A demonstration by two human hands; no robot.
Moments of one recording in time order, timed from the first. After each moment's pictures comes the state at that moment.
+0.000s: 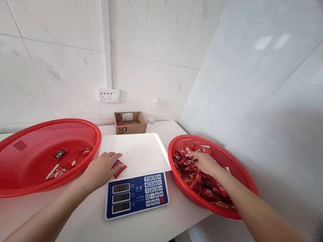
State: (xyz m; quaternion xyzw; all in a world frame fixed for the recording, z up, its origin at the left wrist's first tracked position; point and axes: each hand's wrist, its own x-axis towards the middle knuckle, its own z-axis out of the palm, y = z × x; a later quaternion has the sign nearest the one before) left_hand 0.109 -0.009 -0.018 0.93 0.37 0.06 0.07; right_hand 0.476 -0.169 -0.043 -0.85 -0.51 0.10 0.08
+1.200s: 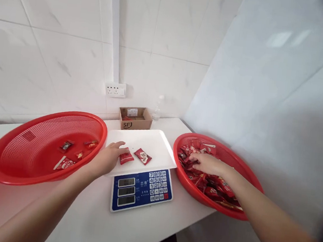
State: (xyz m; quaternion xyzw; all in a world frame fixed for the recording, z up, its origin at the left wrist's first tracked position) left_hand 0.107 0.016 -0.024 0.94 0.31 0.07 0.10; right_hand 0.447 -0.164 -0.008 -0.81 -0.56 0.18 -0.01
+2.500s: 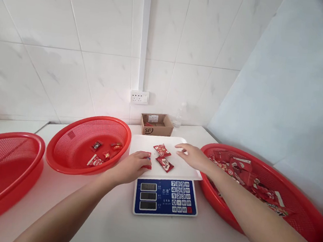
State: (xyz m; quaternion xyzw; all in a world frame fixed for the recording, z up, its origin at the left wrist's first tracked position) left_hand 0.089 -0.008 -0.012 0.96 0.22 0.10 0.15; right_hand 0.348 -0.072 -0.002 -0.74 -0.63 0.14 0.20
